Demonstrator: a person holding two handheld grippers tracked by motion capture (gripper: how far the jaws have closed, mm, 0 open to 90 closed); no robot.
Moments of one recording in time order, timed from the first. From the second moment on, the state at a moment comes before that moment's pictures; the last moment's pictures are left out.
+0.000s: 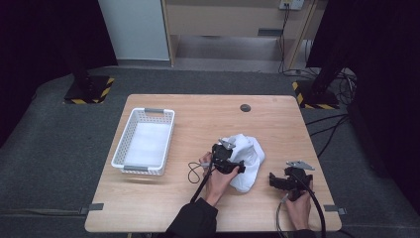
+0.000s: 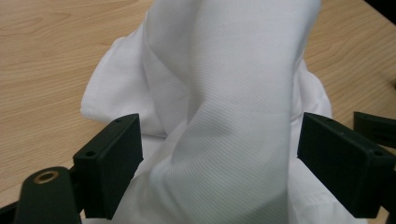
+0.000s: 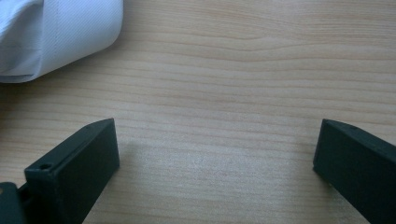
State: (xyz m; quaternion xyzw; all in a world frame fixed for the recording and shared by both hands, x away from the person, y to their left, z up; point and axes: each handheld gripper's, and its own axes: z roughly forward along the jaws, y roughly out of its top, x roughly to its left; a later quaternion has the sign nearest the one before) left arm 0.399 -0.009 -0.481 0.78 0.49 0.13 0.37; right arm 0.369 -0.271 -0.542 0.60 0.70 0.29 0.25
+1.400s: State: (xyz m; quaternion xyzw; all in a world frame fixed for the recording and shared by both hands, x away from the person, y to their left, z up) left arm 0.370 0.082 -0.446 0.70 0.52 0.16 0.46; right arm 0.369 -0.271 -0.542 0.60 0.70 0.29 0.25
